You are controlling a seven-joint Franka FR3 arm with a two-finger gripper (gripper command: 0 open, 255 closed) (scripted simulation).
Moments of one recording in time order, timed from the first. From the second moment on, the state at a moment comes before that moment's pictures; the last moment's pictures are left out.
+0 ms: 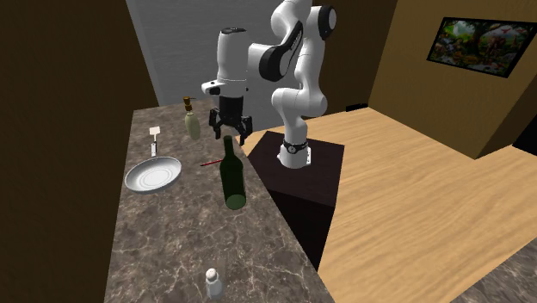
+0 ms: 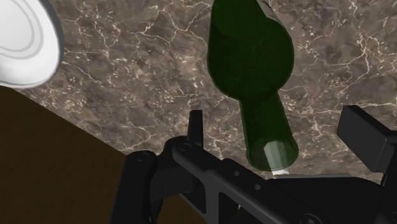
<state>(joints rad) -0.09 -0.66 -0.28 -2.62 -0.20 2.15 -0.22</state>
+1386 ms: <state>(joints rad) -0.09 -0.67 -0.27 -2.60 -0.20 2.12 -0.22</state>
